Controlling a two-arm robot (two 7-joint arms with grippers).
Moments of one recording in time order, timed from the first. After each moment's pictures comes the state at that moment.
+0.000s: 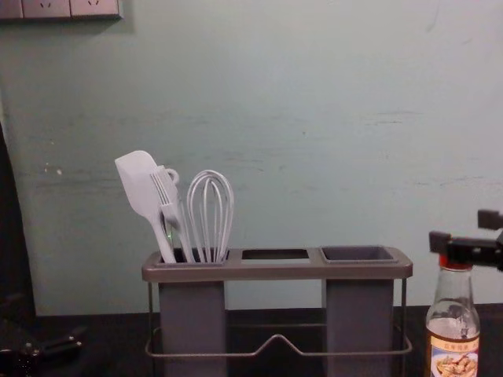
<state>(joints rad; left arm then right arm) -0.20 0.60 0.45 -1.41 -0.25 -0.12 0.03 0.25 0.52 -0.25 -1.49 0.39 0.00 0.42</state>
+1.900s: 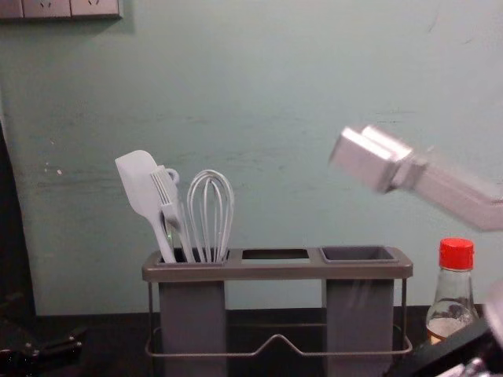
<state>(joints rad) -0.20 0.60 0.45 -1.41 -0.25 -0.12 0.03 0.40 0.52 -0.60 -1.80 0.29 0.94 0.40</state>
